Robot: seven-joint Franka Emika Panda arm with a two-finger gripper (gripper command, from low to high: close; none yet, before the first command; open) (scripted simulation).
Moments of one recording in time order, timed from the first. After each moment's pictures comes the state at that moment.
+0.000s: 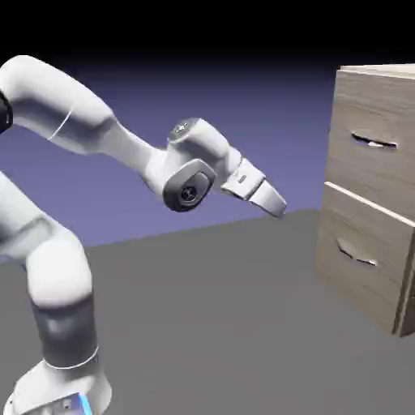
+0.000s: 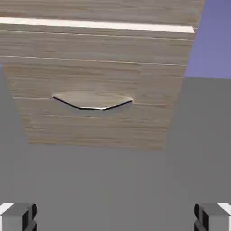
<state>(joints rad) -0.02 -0.59 0.02 -2.79 0.05 3.03 0.69</state>
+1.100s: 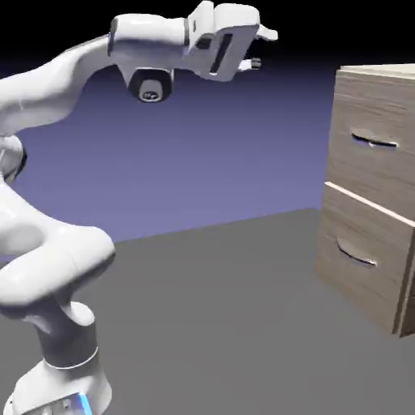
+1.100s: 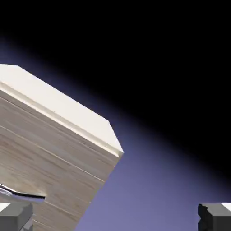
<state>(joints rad) -1.02 -1.17 0.69 -2.31 1.49 2.71 -0.68</state>
